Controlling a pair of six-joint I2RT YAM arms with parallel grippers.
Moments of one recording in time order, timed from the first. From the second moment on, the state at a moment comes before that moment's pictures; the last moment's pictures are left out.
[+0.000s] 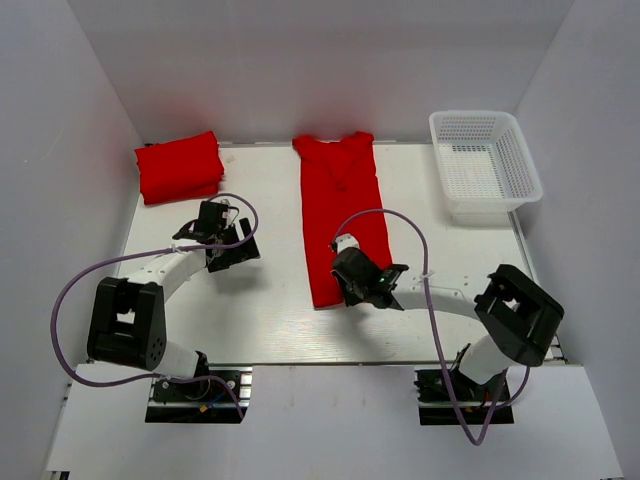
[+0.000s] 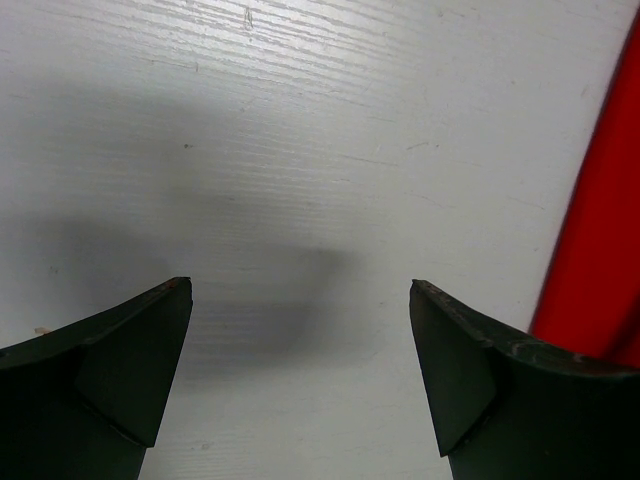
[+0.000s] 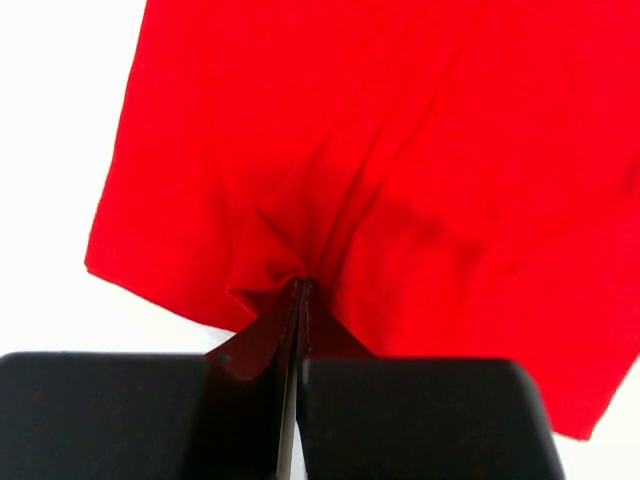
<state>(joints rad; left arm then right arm) -0.19 1.44 0.81 -0.36 0.05 -0.45 0.98 1.54 0.79 -0.20 0.23 0.40</state>
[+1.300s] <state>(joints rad) -0.20 1.46 0.81 -0.36 0.07 -0.43 0.91 1.53 0.82 -0.40 0.52 0.52</state>
